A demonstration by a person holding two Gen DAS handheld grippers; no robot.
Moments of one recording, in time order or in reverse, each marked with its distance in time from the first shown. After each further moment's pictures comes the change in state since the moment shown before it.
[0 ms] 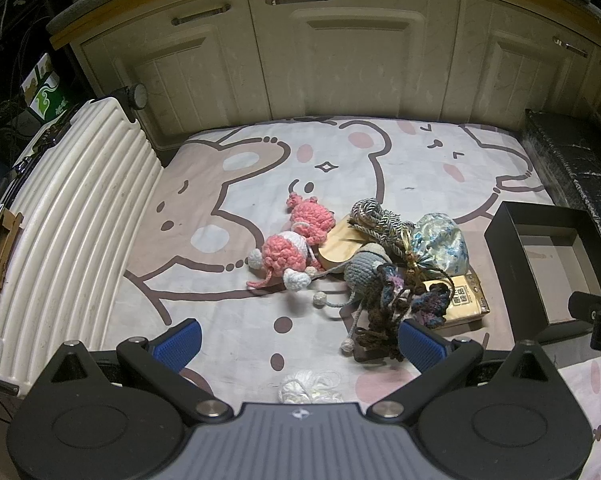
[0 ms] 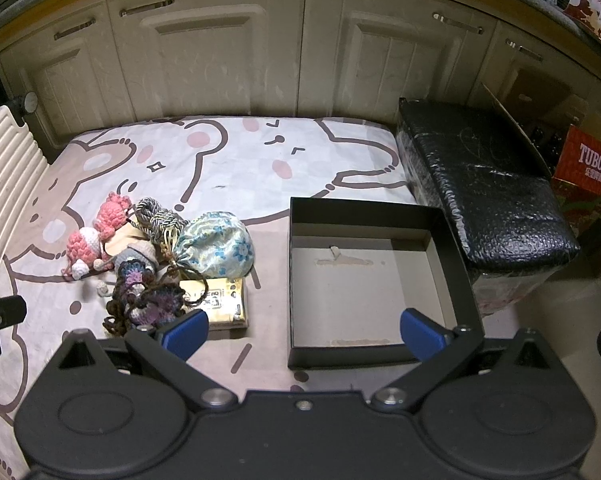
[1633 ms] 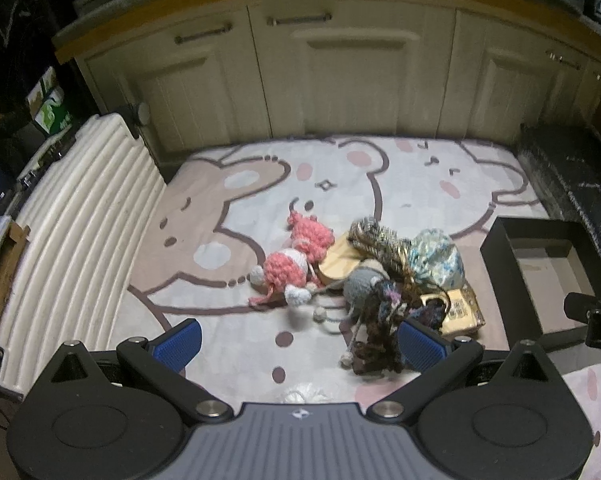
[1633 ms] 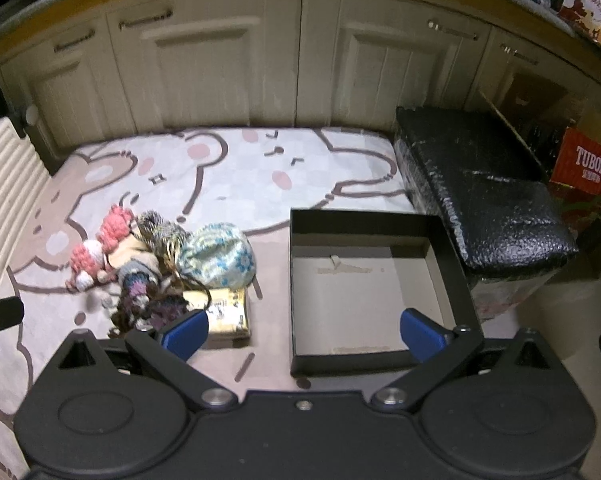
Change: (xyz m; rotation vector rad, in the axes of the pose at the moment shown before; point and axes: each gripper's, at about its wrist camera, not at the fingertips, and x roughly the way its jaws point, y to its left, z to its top) left arm -0.015 -0.005 -0.004 -0.008 -0.073 0.007; right arm -0.012 -0.001 0.000 0.021 -0.043 0.011
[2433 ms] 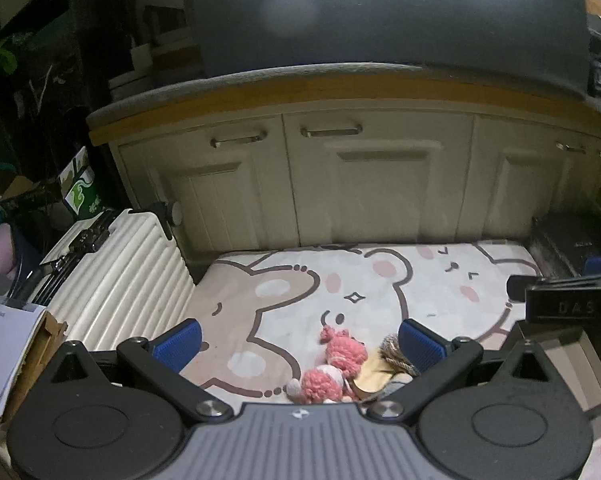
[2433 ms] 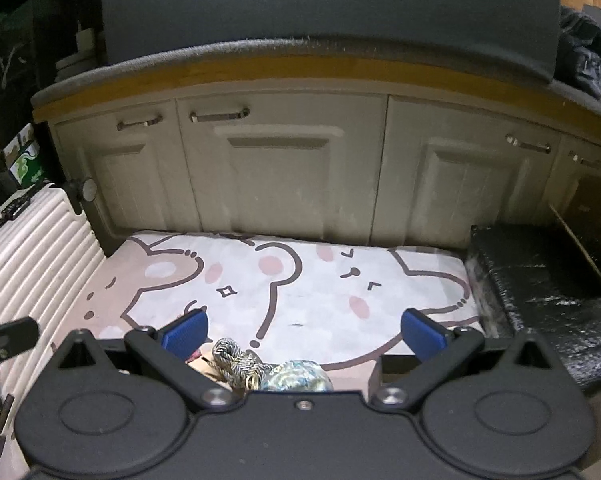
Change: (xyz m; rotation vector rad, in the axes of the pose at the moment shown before) left arm -0.020 0.040 0.041 -0.026 -0.274 0.024; right arm 0.009 0.070 0.076 -0.072 -0.246 0.145
